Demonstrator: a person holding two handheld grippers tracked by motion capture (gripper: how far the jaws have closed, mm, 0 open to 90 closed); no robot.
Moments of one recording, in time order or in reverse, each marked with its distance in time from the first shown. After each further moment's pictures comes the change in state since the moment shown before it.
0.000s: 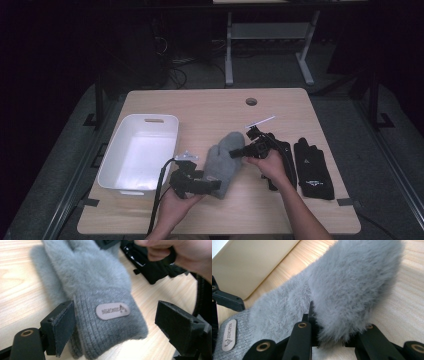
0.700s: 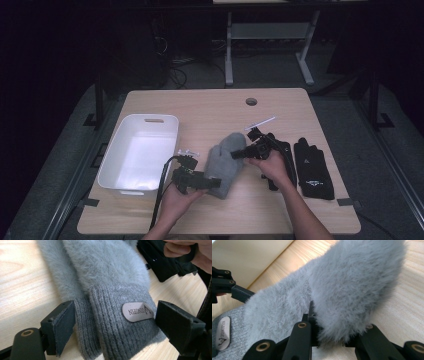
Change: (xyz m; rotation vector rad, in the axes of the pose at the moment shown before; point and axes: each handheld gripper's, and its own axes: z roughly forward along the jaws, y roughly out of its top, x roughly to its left) left arm 0.020 0.003 0.019 0.086 -0.016 -0.112; right arm -0.001 -0.003 -0.001 0.008 -0.022 -0.040
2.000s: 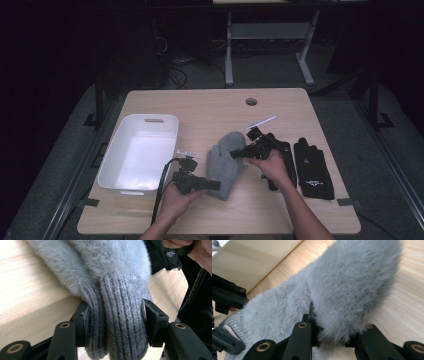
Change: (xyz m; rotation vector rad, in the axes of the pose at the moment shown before) left arm 0.009 -0.004 0.007 0.054 -0.109 -0.059; right arm 0.011 0.003 -0.008 -0.014 -0.014 -0.020
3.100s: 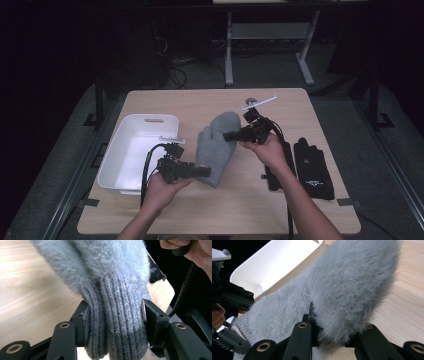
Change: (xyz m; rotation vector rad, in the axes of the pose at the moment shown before) left arm -0.021 0.025 -0.066 -0.087 0.016 0.109; right arm 0.042 0.052 -0.041 -0.099 0.011 -0.047
